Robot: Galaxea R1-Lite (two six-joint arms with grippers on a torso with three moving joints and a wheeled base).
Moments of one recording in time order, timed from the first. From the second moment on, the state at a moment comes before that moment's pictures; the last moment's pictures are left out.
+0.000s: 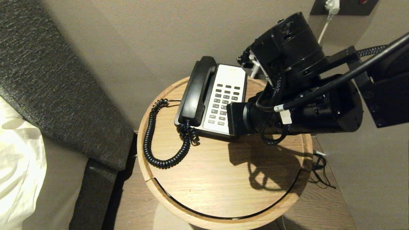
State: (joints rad) left arm -0.52 0.29 -0.79 0.45 0.18 -0.48; right arm 0.89 1.80 -1.62 0.50 -0.32 0.46
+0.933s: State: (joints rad) left arm -0.52 0.29 -0.79 0.46 0.18 -0.50; right arm 0.89 1.78 -1.56 0.52 -0.36 0.45
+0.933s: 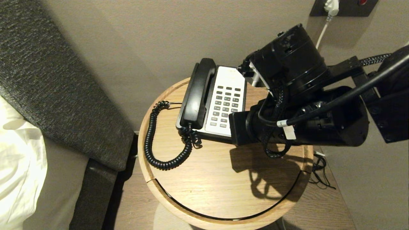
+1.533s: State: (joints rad) left arm -0.52 0.29 -0.79 0.48 0.20 -0.53; right arm 0.89 1.61 -1.59 0.62 -0.37 0.46
